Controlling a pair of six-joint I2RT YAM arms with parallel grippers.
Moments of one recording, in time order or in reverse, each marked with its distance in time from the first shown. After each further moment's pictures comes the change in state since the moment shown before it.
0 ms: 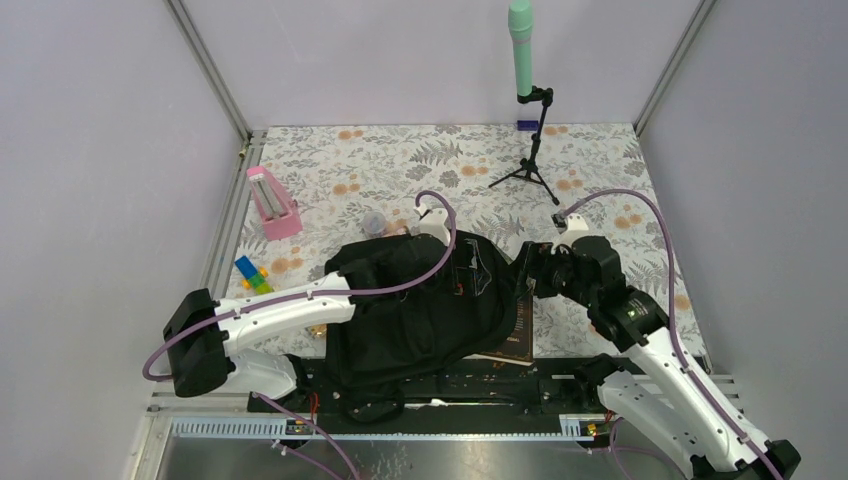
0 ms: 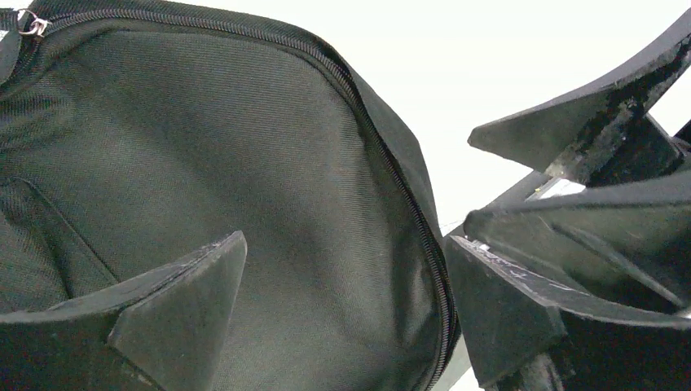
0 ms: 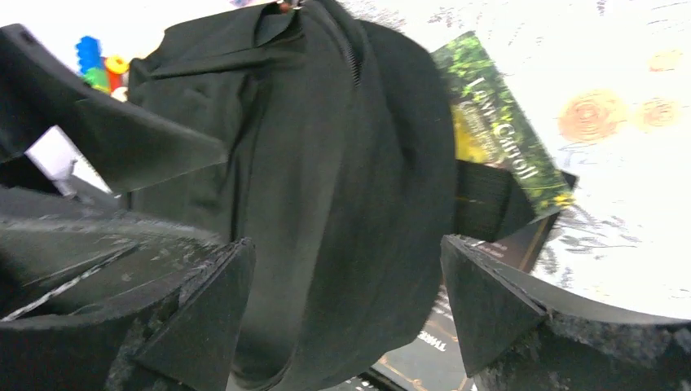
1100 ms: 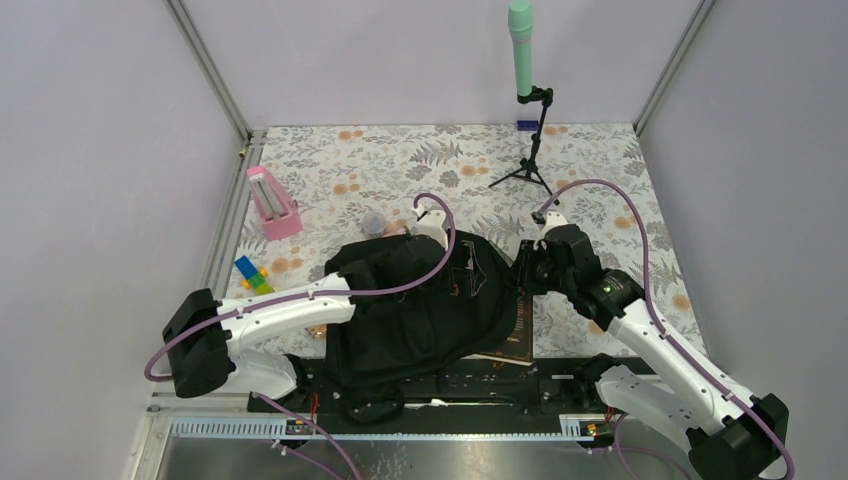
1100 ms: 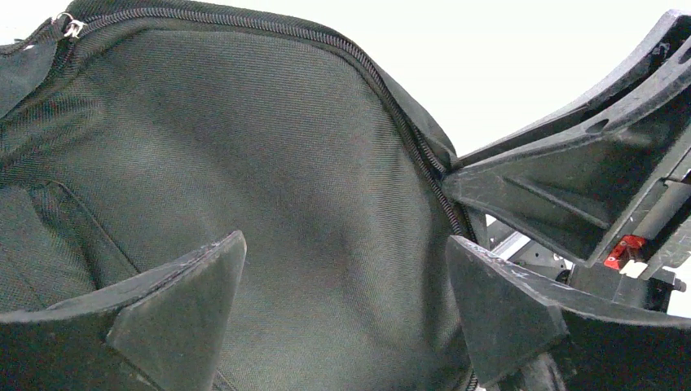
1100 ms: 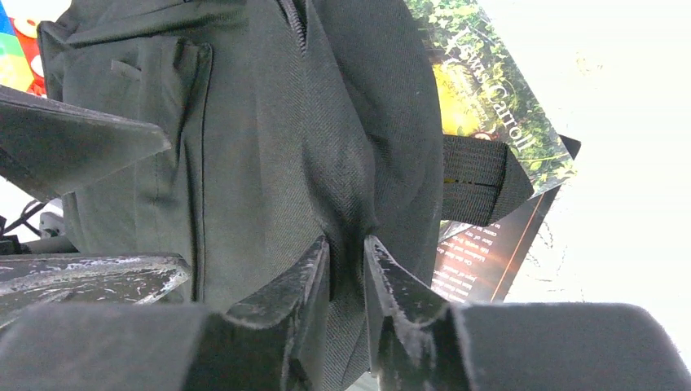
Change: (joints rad) left arm 0.019 -0.001 -0.041 0.024 -0.010 0.040; right arm 0.053 0.171 0.032 -0.025 0.028 0.042
